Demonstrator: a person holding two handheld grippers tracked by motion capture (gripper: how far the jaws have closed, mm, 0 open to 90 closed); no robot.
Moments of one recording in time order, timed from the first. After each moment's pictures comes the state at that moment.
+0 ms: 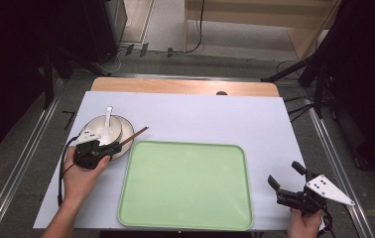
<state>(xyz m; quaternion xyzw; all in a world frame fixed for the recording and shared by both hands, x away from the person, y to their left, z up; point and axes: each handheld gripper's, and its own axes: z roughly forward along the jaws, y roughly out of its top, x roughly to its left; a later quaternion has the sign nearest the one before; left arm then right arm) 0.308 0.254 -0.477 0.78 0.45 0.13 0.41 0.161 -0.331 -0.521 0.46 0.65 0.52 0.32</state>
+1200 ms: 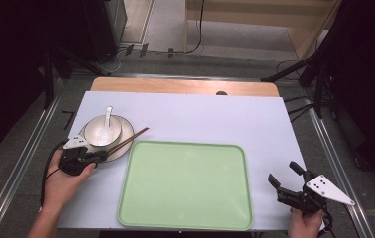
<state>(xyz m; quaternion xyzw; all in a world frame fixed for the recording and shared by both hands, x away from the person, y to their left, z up) 0.303 0.284 -0.484 0.82 0.43 0.13 0.34 0.161 -0.332 -0.522 0.46 0.65 0.51 0.31</state>
